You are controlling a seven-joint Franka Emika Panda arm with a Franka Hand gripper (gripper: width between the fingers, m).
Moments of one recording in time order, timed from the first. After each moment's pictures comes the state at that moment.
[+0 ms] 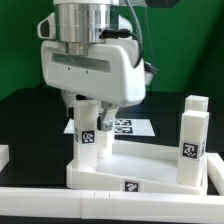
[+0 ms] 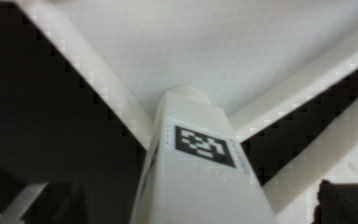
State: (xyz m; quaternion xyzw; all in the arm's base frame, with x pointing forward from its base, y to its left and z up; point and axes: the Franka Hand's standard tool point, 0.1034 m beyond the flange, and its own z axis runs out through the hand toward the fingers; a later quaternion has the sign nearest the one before) arm 0.597 -0.074 0.097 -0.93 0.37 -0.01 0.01
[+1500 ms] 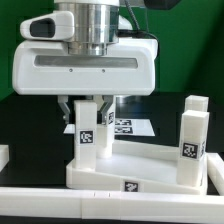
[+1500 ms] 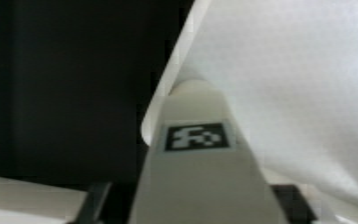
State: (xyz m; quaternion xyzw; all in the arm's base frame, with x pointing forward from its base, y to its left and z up) arm 0.595 -0.080 0.097 -1.00 -0.06 -0.01 -0.01
